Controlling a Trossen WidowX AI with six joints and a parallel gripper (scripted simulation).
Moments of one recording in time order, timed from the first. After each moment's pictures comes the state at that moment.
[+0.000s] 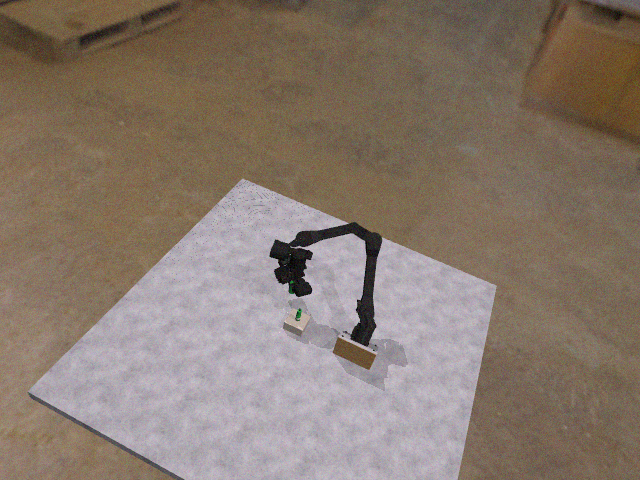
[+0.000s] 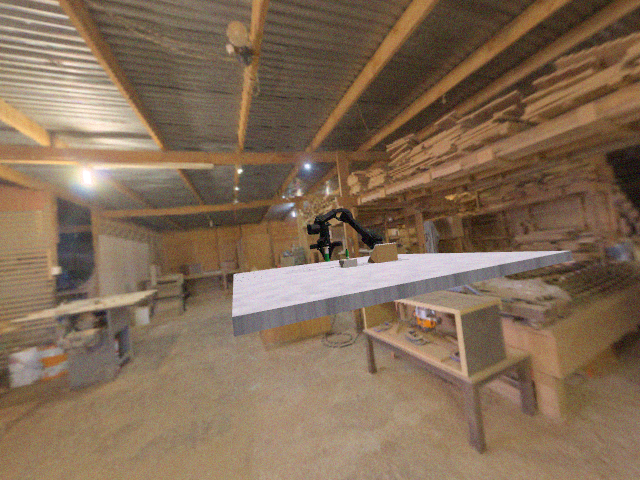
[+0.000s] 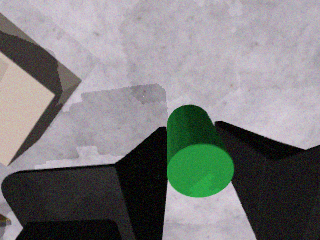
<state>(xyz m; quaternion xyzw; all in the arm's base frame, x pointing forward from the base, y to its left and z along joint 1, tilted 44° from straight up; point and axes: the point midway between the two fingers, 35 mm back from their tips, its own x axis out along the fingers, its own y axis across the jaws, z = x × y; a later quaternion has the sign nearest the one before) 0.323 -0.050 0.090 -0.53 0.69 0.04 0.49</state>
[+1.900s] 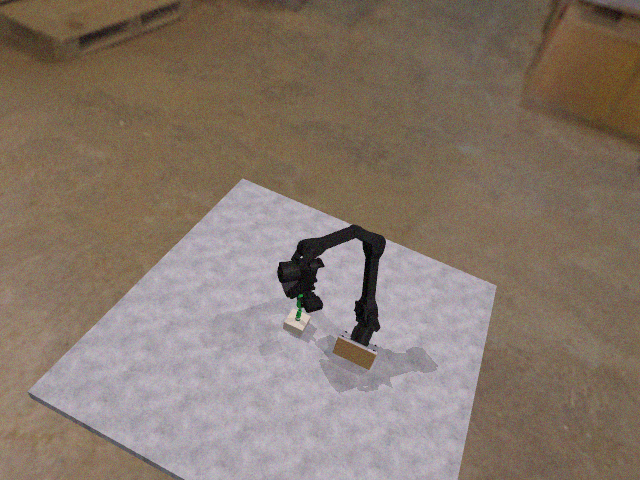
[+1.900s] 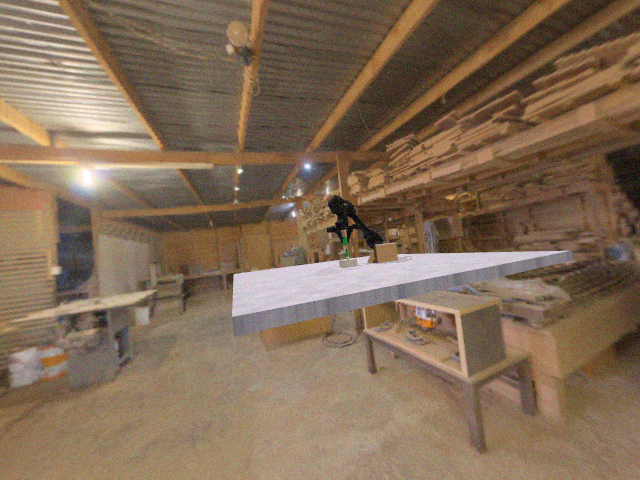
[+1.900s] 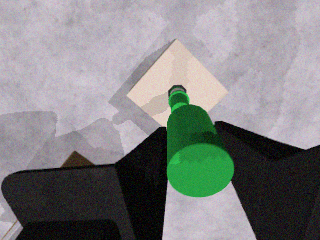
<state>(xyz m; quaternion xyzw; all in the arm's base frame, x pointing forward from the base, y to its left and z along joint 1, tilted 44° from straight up) 0.244 0.086 0.072 -0.53 0.69 0.04 0.49</state>
